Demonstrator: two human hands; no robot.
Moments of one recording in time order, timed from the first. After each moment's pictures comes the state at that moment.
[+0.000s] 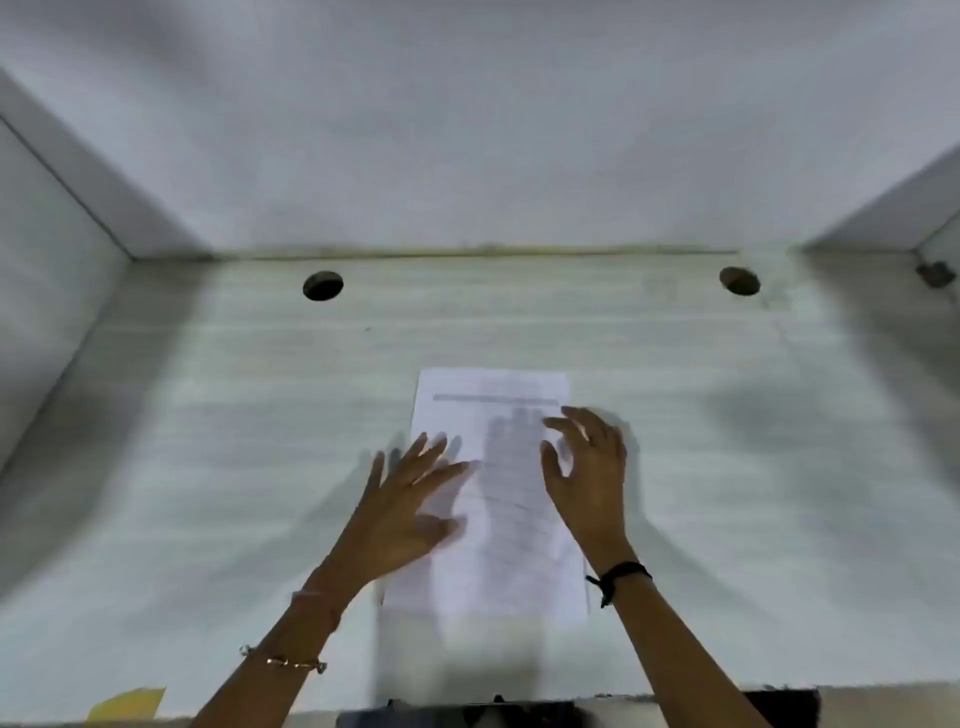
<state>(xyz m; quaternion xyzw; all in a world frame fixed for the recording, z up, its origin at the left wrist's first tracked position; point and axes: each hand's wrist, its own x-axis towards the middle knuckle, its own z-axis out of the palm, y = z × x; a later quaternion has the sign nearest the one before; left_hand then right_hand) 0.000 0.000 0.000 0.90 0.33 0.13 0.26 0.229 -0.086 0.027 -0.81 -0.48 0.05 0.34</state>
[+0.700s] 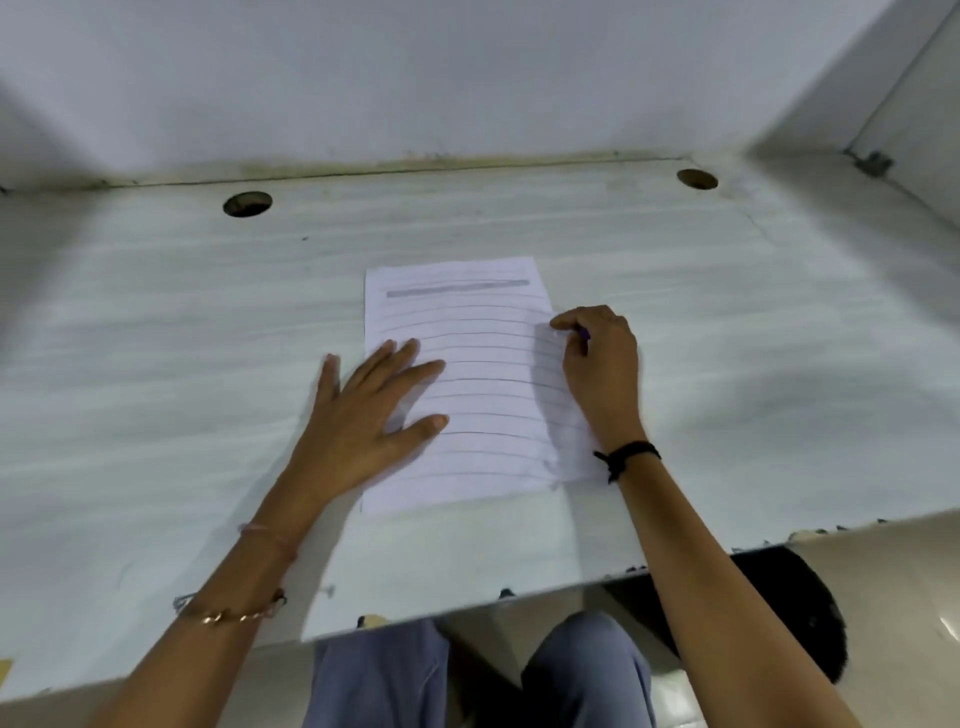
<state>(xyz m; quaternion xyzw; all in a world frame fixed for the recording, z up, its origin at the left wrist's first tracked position) 0.002 -0.010 -0.038 0.92 0.33 0.13 0.19 0.246 -0.102 -0.032 -0.79 -0.41 -0.02 0.45</state>
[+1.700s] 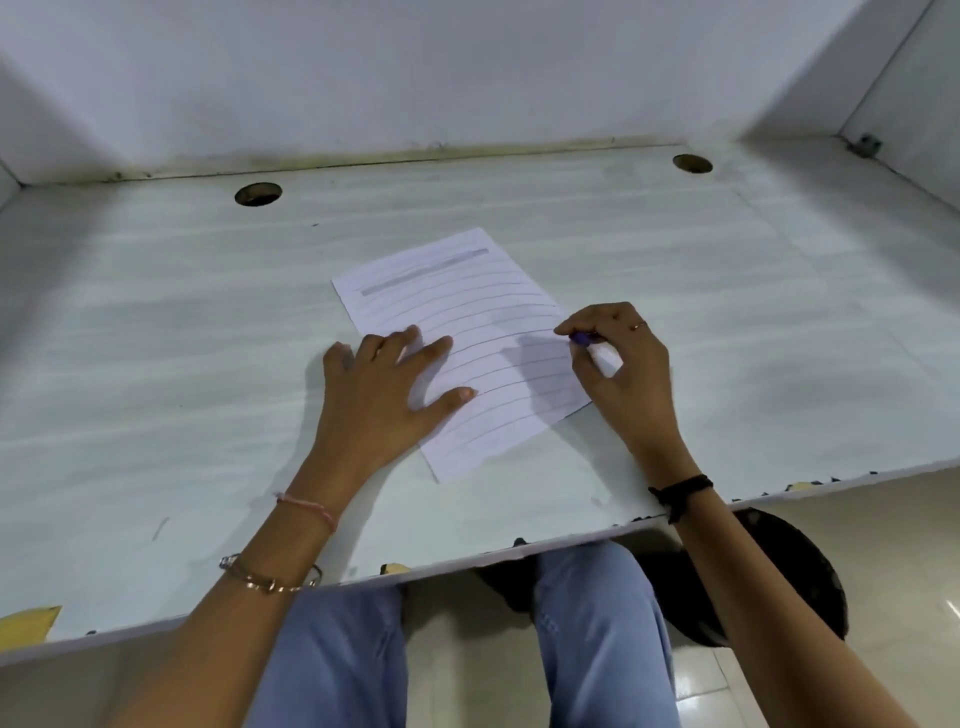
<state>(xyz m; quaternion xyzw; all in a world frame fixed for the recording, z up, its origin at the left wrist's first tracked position) 0.005 -0.028 -0.036 0.92 0.37 0.14 0.02 0.213 -0.166 -0.013 -0.69 -0.51 0.00 0.51</state>
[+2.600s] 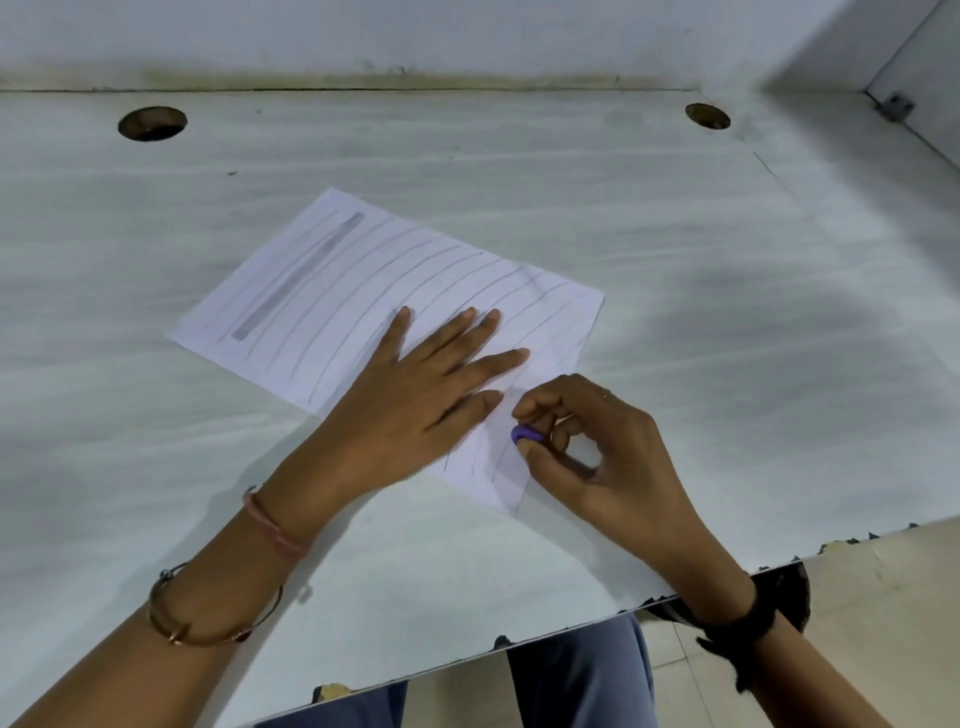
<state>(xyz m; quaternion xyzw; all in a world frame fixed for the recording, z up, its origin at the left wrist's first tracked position) 0.062 -0.015 -0.040 0.98 0.15 0.06 0.14 0.192 -0.180 -0.007 -0.69 -0.55 0.18 0.43</state>
